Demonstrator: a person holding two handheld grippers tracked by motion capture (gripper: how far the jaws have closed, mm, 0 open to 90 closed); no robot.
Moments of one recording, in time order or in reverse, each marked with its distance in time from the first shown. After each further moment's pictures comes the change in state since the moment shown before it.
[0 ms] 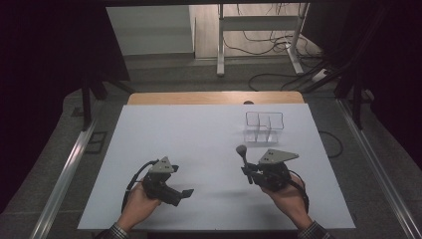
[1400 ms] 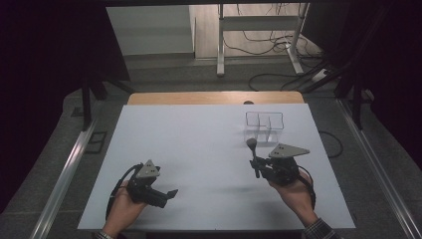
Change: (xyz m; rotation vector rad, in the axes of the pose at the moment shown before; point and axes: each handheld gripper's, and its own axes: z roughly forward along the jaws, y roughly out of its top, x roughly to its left) left arm 0.009 -0.027 -0.025 0.061 0.165 -0.008; right arm -0.021 -0.001 -0.011 -0.030 -0.047 0.044
